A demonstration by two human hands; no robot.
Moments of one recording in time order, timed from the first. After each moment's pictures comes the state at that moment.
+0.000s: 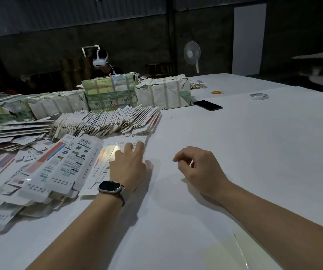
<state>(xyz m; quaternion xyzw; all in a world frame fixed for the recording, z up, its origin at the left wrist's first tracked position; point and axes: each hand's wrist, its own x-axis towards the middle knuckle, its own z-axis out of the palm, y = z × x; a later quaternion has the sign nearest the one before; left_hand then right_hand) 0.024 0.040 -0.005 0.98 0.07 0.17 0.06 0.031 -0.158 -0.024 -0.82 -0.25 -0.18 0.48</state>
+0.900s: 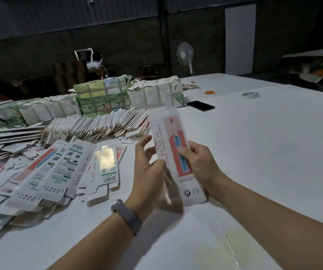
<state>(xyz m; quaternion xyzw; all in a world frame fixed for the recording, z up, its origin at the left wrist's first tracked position) -0.006 -0.034 -0.004 0.63 -0.08 0.19 0.75 0.031 -0.166 -0.009 -0.70 -0.15 0.01 0.70</state>
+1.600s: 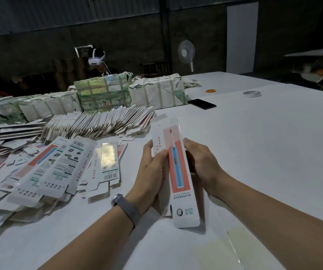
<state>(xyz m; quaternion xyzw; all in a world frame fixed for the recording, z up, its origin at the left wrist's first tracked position) 0.006 -0.023 -0.017 0.68 -0.05 0.08 0.73 0.026 -0.164 -0.007 -0.68 -0.17 0.01 0.72</state>
